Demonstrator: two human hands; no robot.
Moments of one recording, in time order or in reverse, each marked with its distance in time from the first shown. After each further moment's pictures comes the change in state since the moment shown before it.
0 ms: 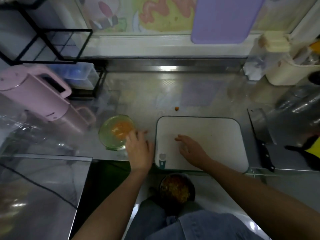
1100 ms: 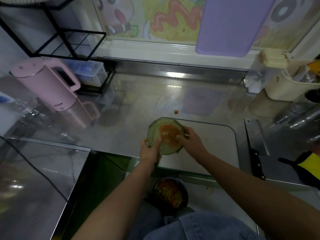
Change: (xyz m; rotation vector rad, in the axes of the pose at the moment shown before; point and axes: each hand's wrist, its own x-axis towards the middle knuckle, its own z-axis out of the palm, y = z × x) left_hand -0.022 0.046 0.015 -1.091 -0.301 -0.845; right_hand -0.001 -0.022 -0.030 0.449 0.165 0.188
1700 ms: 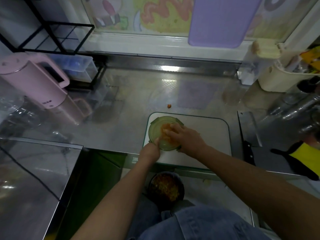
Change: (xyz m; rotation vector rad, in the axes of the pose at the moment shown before) left_hand 0.001 -0.004 0.020 1.101 -0.182 0.103; right_hand 0.005 0.015 -0.025 -1.234 -0.228 -0.590
